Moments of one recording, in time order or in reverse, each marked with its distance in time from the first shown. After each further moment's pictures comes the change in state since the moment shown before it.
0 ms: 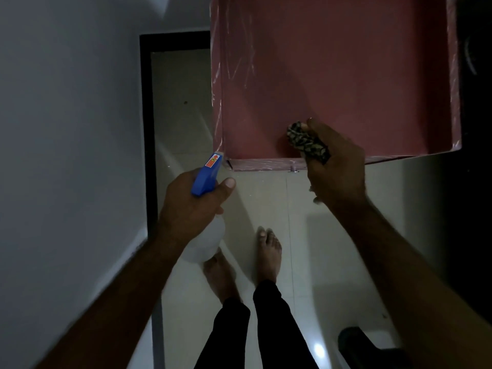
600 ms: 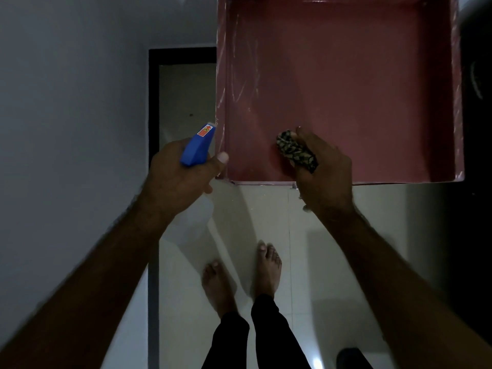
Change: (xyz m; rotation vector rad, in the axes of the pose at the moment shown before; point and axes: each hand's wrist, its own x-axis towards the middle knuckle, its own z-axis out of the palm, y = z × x) left_hand 0.053 0.055 -0.035 0.131 0.041 0.092; right_hand 0.033 -0.024 0.011 0.046 -0.028 -0.036
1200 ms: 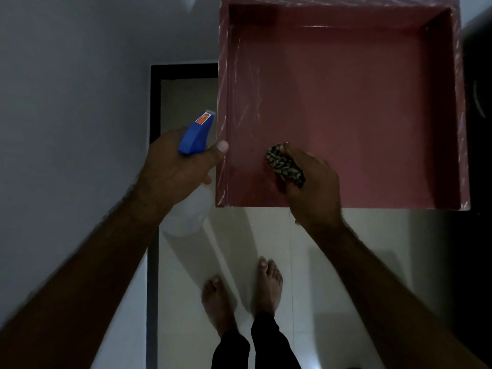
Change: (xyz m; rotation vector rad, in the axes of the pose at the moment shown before) left_hand 0.052 0.030 -0.015 0.024 0.018 0.012; right_hand 0.028 0.010 0.027 -0.030 0.001 -0.049
